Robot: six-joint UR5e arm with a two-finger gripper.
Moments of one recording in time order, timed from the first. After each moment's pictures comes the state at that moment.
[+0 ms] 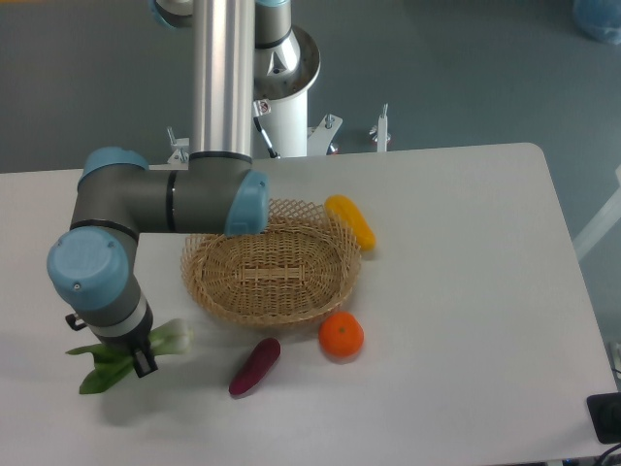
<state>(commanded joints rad) 1.92 -2.15 -1.43 -1.15 1.51 1.05</state>
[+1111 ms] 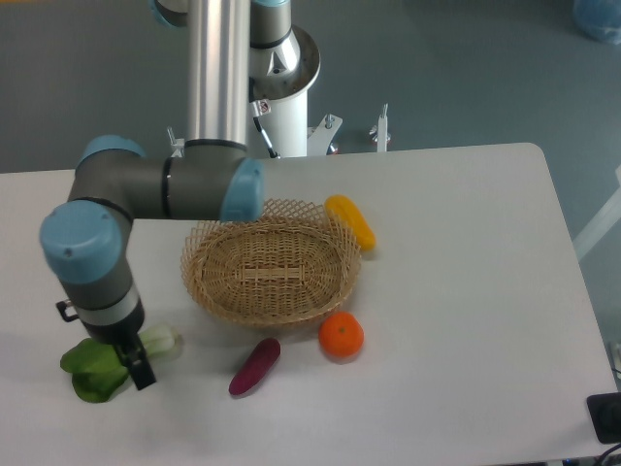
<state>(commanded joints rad) 2.05 -2.07 -1.43 -1.01 1.52 0.99</state>
